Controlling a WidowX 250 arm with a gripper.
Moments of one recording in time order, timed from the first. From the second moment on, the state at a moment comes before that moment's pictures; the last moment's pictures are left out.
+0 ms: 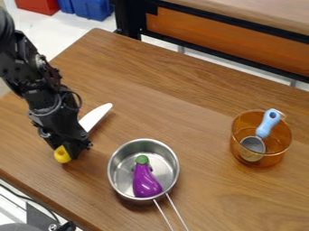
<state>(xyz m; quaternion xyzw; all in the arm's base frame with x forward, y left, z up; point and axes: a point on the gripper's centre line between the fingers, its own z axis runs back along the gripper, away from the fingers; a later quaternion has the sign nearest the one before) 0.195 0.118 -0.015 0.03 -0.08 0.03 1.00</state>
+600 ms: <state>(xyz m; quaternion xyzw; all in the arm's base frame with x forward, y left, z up) 0.203 0.117 -0.006 0.01 -0.06 0.04 1.00</state>
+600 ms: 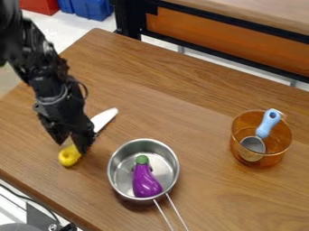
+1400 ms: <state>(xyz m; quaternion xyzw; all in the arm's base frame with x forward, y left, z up) 0.255 0.117 0.059 0.01 -0.12 0.05 0.99</state>
